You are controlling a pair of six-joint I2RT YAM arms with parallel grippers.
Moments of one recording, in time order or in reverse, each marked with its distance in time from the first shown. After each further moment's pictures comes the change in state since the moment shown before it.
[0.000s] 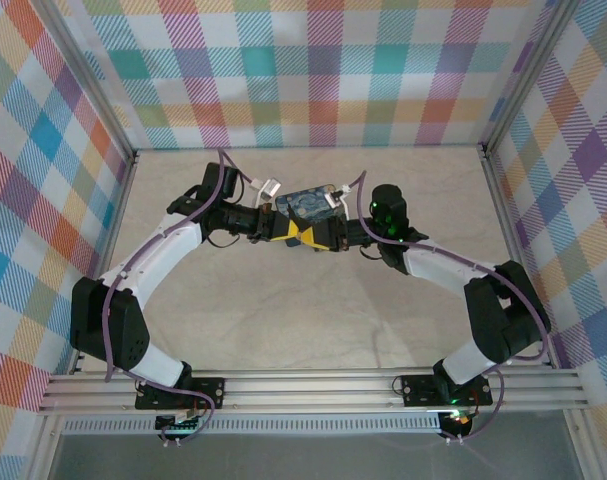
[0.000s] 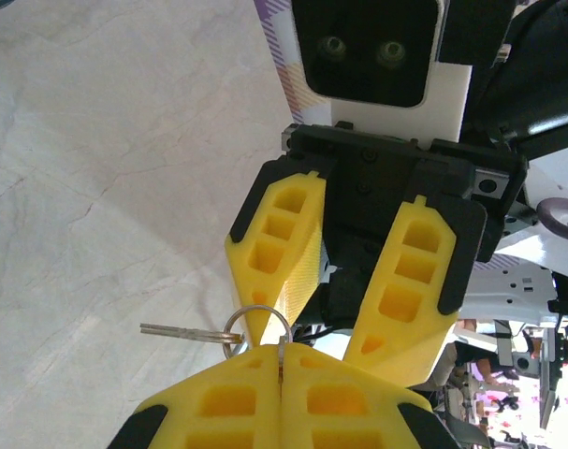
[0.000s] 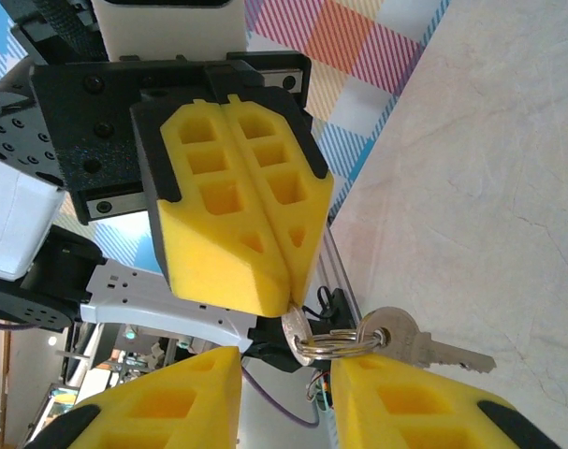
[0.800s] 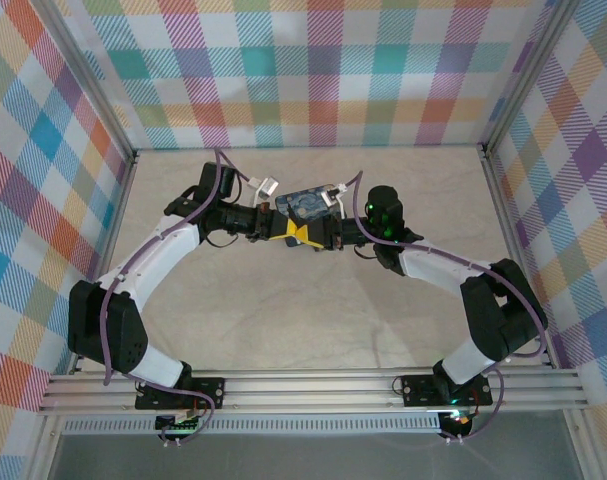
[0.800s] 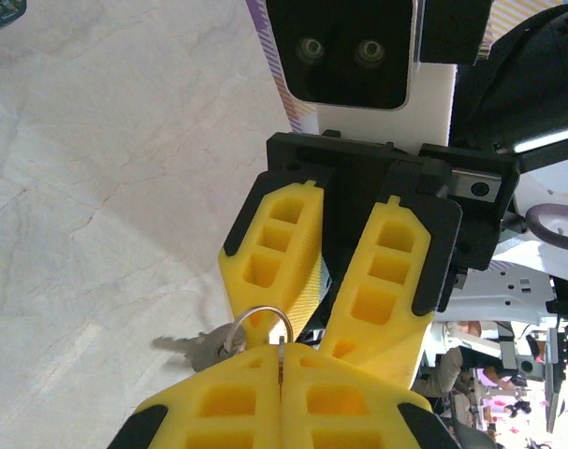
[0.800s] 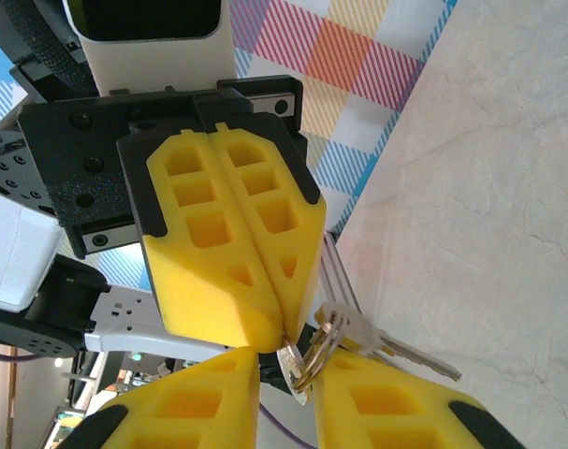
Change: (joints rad) left arm 0.007 -0.018 -0.012 0.022 0.000 -0.004; right arm 0.019 0.013 0.003 0.075 0.066 0.085
